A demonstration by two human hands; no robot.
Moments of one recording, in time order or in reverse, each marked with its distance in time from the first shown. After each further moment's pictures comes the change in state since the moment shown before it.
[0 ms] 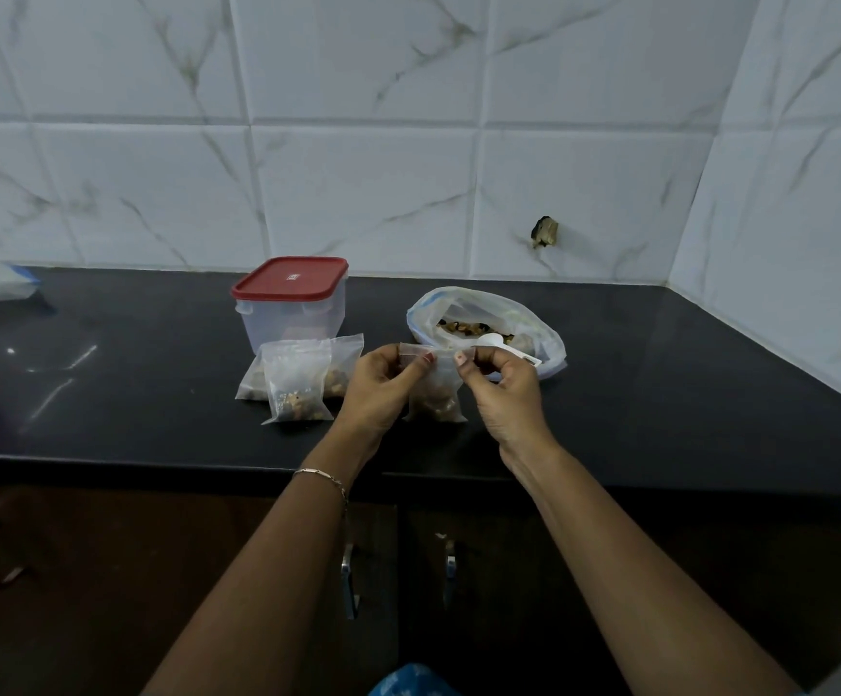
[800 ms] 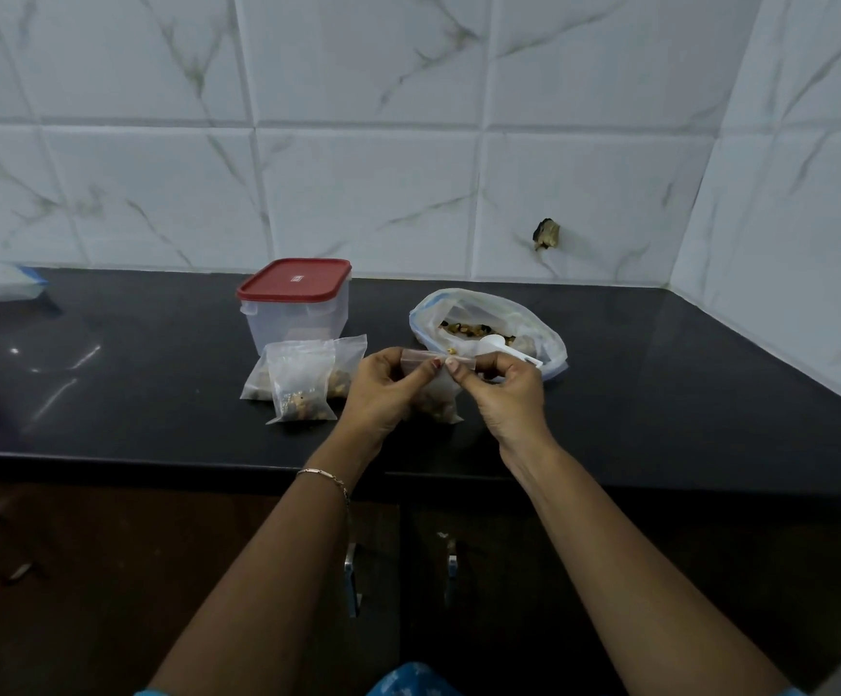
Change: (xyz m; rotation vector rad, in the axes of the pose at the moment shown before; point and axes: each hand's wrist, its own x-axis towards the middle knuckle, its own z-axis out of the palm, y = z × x) left_hand -0.006 0.005 0.001 0.022 0.004 0.001; right_hand -0.006 -0.007 0.001 -0.036 0.019 -0.005
